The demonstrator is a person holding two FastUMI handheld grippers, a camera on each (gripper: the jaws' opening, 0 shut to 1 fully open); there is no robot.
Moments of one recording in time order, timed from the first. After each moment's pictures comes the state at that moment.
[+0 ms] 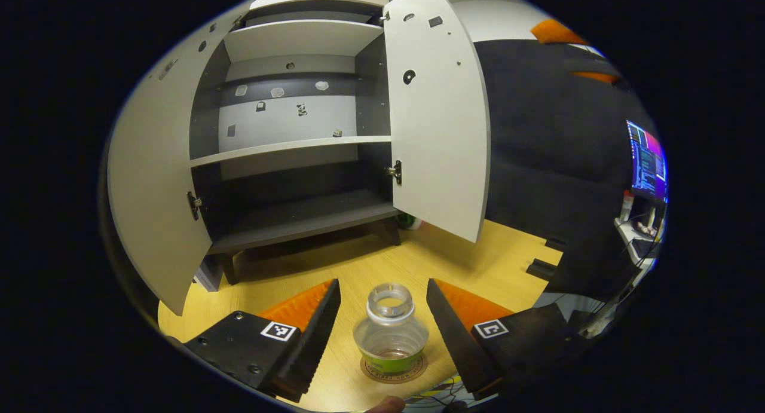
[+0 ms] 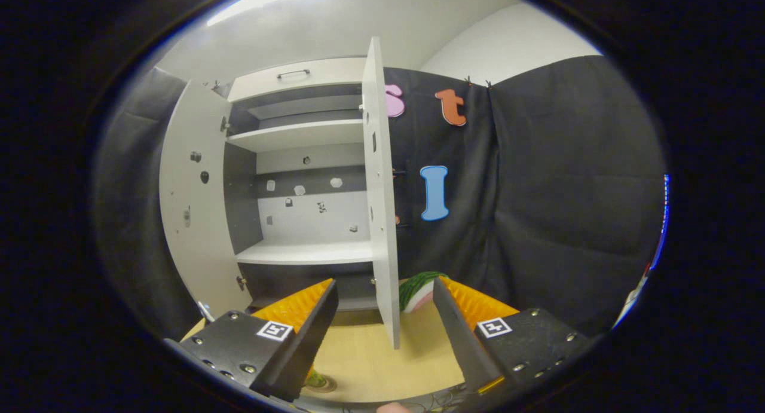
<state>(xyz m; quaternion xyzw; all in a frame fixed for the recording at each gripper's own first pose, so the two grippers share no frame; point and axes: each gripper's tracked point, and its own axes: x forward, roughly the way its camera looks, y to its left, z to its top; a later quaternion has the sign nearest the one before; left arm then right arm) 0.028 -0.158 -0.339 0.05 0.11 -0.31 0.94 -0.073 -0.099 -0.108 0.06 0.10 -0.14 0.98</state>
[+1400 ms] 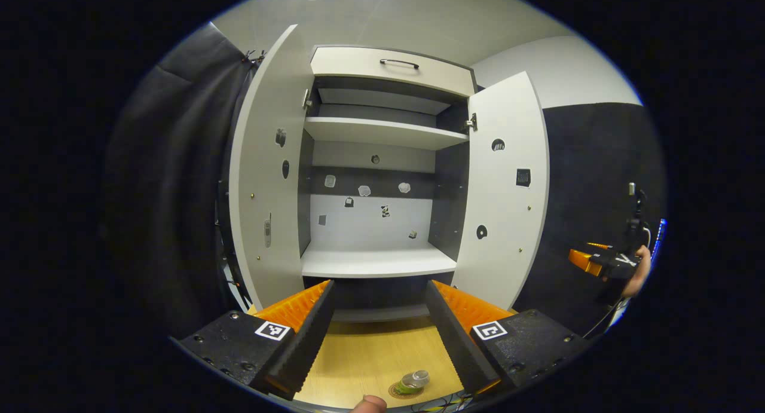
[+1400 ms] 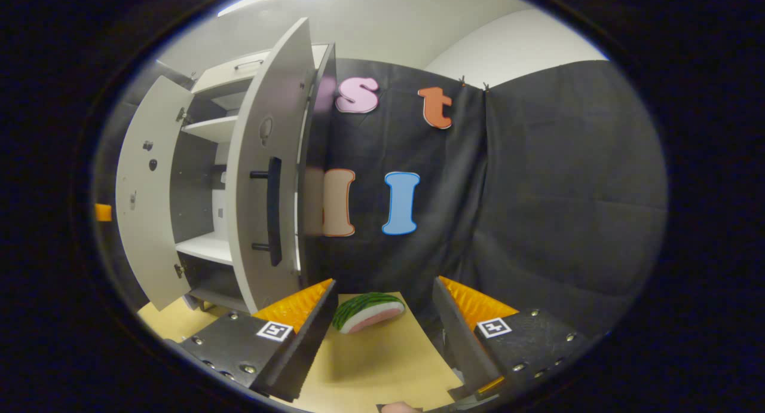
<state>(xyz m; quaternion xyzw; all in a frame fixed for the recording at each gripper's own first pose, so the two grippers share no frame) -0.007 -0.043 -0.033 -0.03 0.01 -0.14 0.99 0.015 -0.307 -0.118 -0.01 0.09 -0.14 0.99</state>
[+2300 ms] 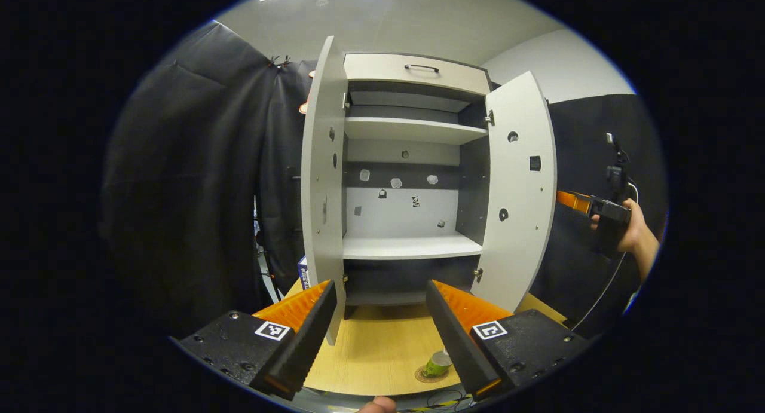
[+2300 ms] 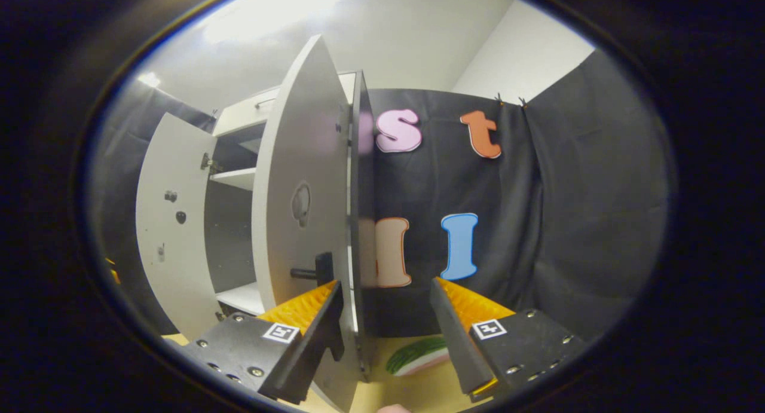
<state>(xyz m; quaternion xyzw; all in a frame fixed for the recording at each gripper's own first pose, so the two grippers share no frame) -0.064 0.015 -0.068 -0.02 0.02 -0.07 1.00 0.110 -0.234 -0.024 0.06 -0.01 -0.03 1.00</state>
